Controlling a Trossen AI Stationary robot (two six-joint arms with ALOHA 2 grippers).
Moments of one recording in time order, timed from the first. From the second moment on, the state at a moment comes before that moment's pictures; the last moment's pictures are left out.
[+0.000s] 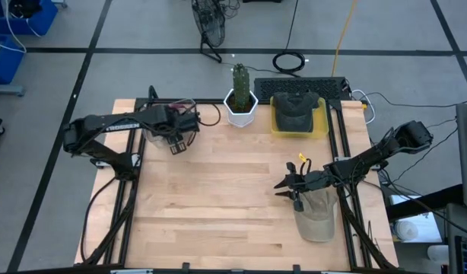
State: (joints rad) left arm 0.30 1.41 1.18 -1.32 -0.41 -0.11; right arm 0.36 1.17 0.26 0.43 0.18 0.22
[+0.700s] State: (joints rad) left arm 0.44 1.26 1.14 -1.18 -0.42 -0.10; right arm 0.36 1.17 0.26 0.44 0.18 0.22
